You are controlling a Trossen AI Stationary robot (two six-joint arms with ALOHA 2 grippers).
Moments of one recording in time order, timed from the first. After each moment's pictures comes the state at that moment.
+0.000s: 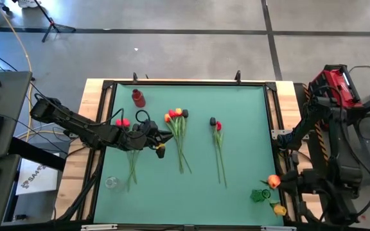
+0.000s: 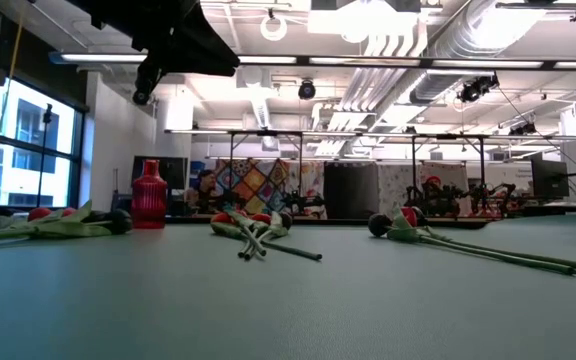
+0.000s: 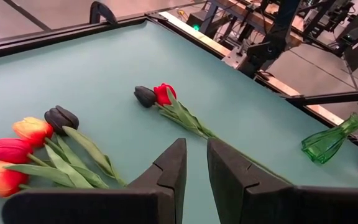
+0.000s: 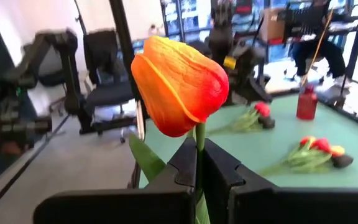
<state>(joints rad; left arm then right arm) -0.29 1.25 0.72 0.07 -0.63 -0.66 1.44 1.31 1.31 -1.11 1.40 1.28</state>
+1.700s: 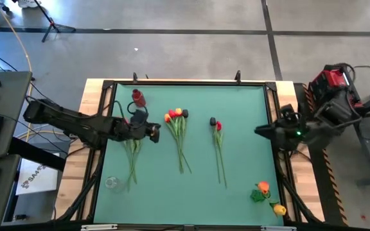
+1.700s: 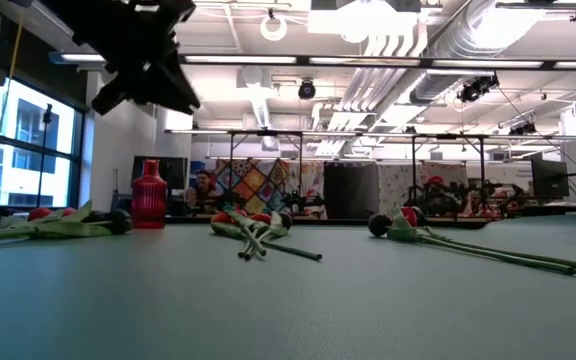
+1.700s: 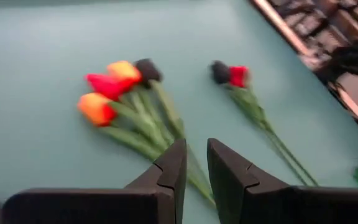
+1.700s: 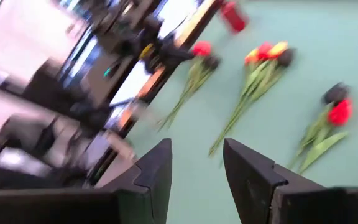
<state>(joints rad) -0.15 1.12 0.72 -0.35 -0.59 -1.04 0.78 0.89 1.30 -1.13 0.84 1.43</state>
